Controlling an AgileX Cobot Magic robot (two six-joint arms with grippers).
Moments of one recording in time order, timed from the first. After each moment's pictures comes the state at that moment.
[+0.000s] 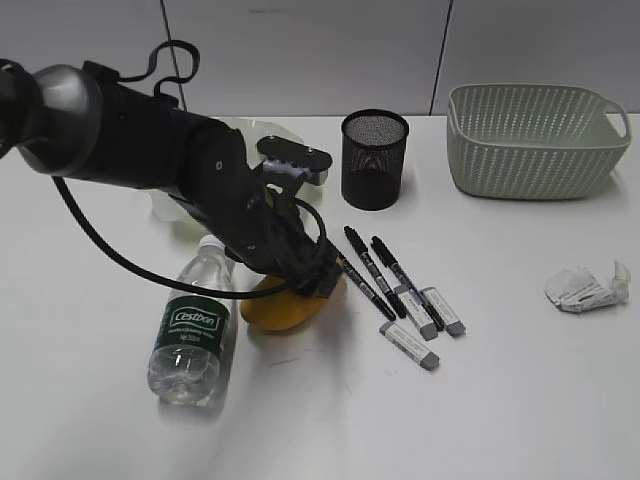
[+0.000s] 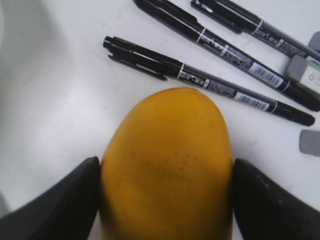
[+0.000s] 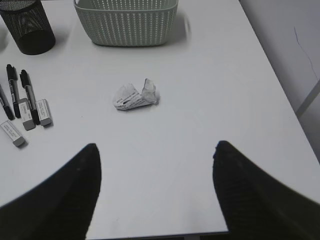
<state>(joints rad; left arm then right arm) -0.69 2.03 -1.24 -0.13 0.41 0.03 0.14 -0.01 -0.51 -0.13 1.04 0.14</state>
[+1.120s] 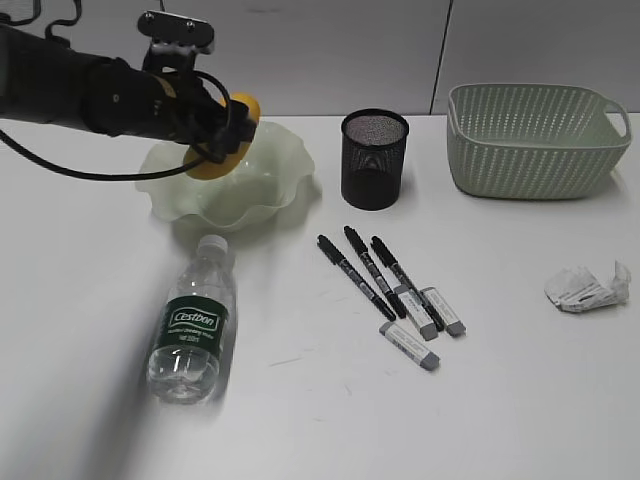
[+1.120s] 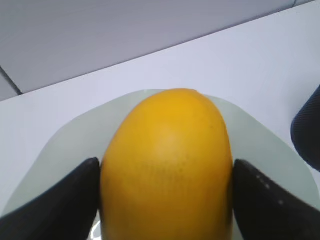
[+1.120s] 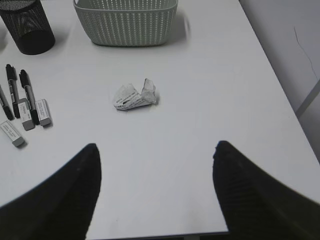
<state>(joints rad) -0.40 2.05 -1.34 -0.02 -0.03 0.03 0.14 -0.01 -0.51 -0.13 1.04 0.14</state>
